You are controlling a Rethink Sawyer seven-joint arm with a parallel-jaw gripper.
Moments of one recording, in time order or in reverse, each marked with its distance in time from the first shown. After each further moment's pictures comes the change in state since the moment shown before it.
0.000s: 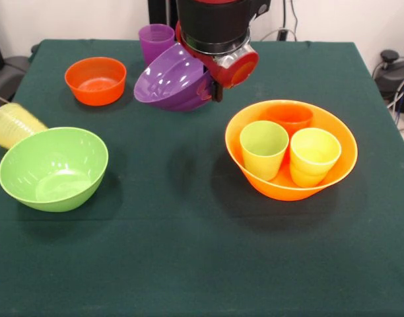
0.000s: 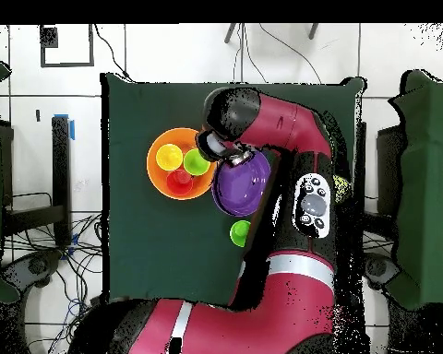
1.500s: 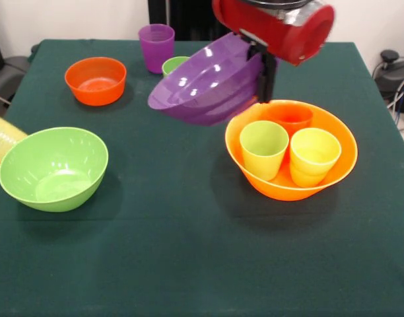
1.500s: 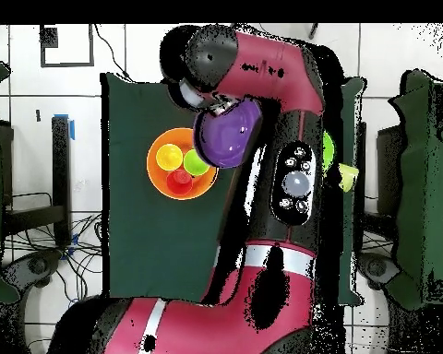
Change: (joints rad) arm 0.061 0.027 0.000 -0.323 0.042 0.085 0.000
